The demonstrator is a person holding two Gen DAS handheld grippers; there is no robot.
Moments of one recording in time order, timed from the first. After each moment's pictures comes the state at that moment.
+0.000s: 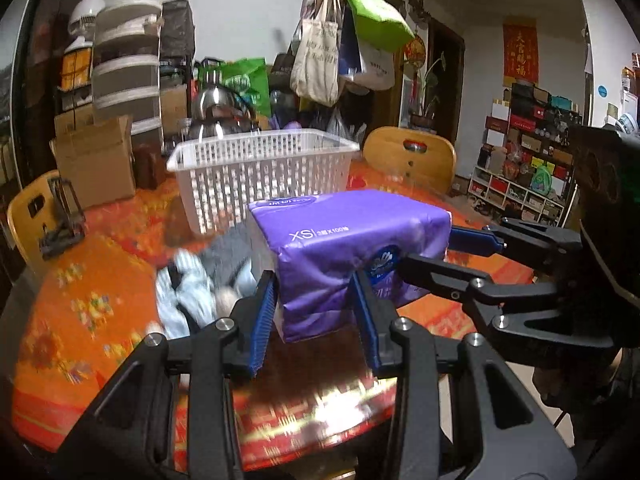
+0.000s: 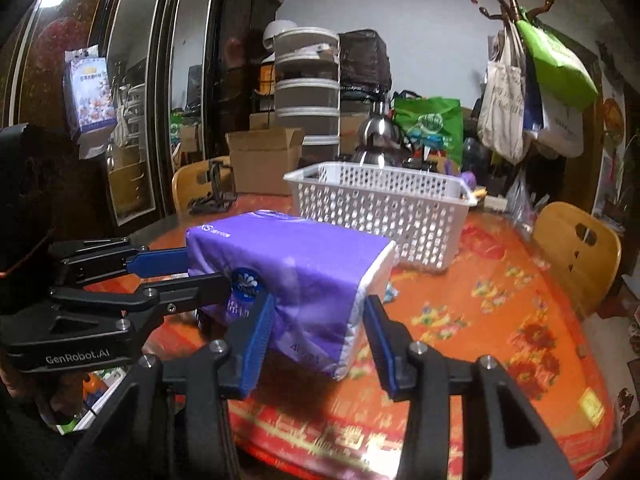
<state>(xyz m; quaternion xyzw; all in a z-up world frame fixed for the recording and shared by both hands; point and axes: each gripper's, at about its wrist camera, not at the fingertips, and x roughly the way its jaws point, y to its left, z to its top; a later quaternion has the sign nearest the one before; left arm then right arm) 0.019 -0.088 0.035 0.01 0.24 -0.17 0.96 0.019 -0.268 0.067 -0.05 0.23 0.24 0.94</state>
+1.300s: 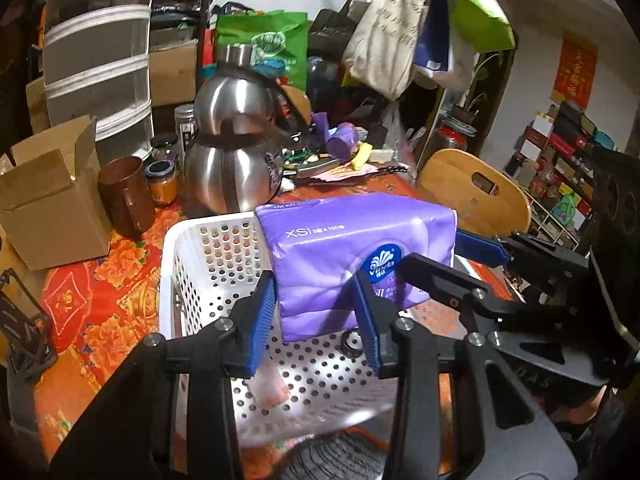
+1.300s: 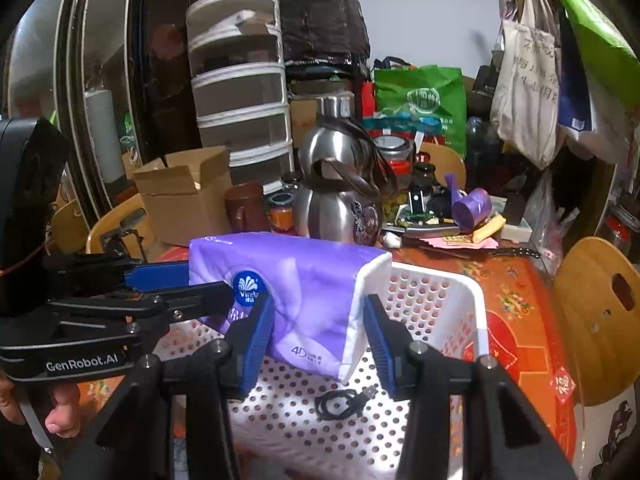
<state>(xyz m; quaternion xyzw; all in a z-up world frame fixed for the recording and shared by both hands) 0.419 -0.057 0.121 -0.04 0.36 -0.14 0.92 0.362 -0.236 0.131 -0.04 0.31 0.23 0.92</state>
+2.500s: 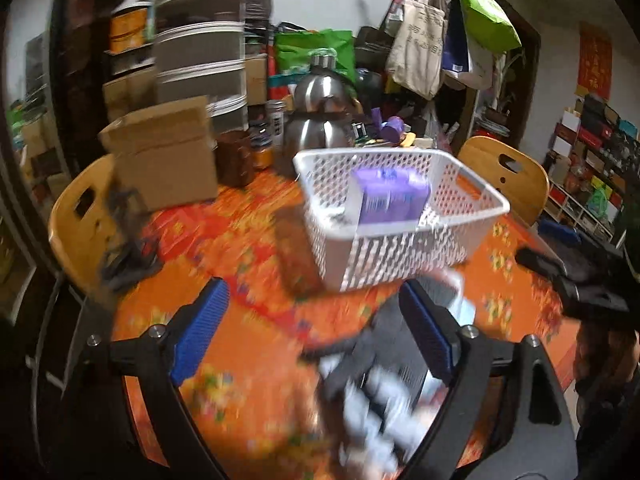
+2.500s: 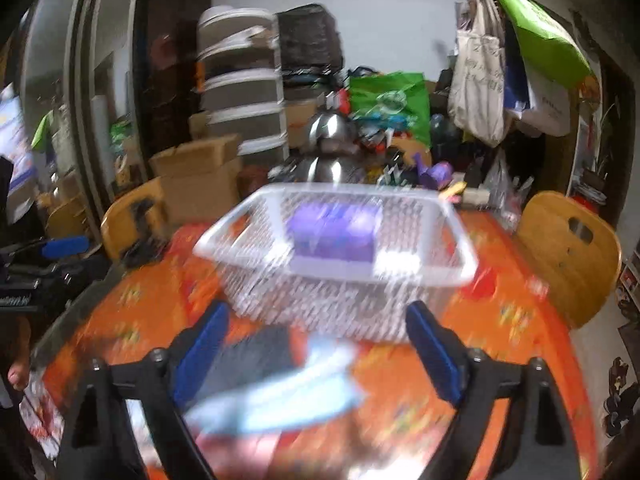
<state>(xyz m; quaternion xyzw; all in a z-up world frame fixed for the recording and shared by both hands) 0.184 0.052 0.093 -0.02 0.32 -0.06 0.95 0.169 -0.235 0.100 -0.02 0.29 0.17 0.94</state>
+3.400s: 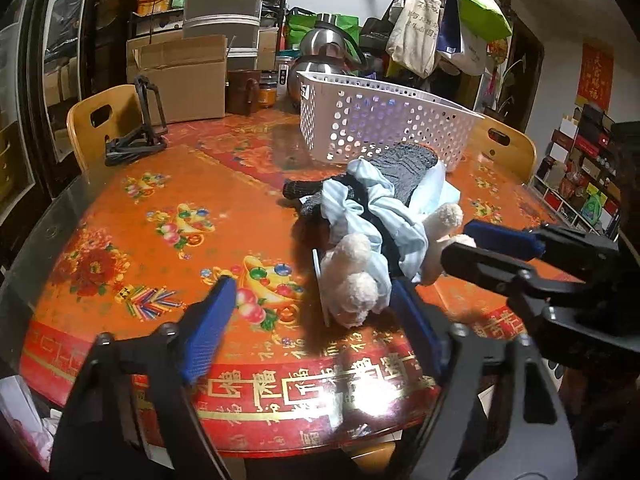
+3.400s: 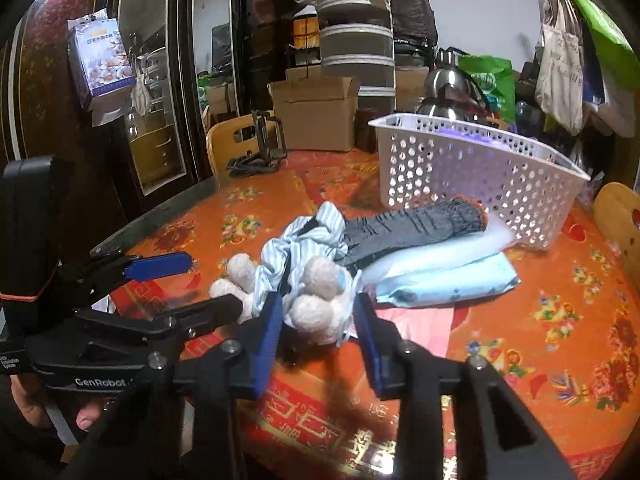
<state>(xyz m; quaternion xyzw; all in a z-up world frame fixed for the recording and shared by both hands) 0.054 0.036 -0.030 -0.06 0.33 -0.06 0.94 0.056 -0.151 0.020 -0.06 0.31 0.30 0.90</state>
